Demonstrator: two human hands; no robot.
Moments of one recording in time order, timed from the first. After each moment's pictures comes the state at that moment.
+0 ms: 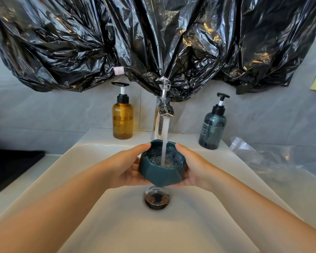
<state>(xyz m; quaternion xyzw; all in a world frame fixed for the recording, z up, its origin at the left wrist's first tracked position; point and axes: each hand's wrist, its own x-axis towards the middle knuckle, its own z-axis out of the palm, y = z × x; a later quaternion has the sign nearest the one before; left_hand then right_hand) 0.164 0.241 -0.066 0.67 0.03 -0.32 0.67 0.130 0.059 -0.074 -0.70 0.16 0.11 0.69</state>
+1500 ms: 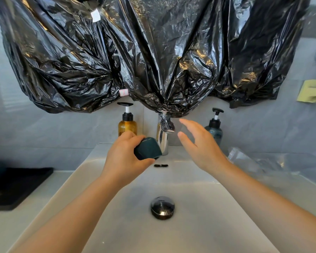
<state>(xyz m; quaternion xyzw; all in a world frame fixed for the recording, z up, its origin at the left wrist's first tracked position) 0.157 0.259 -0.043 0.86 -0.25 0.29 0.34 0.124 0.052 -0.017 -0.91 -0.09 -0.32 0.26</state>
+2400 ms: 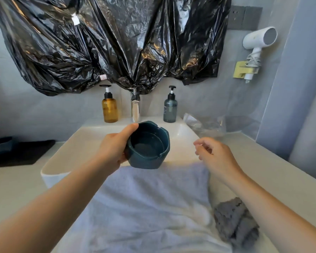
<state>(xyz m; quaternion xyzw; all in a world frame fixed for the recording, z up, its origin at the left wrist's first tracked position) -0.042 0.243 -0.028 0.68 -0.05 -0.09 0.73 -0.135 0.008 -0.064 -0.87 0.08 -0.28 0.39</state>
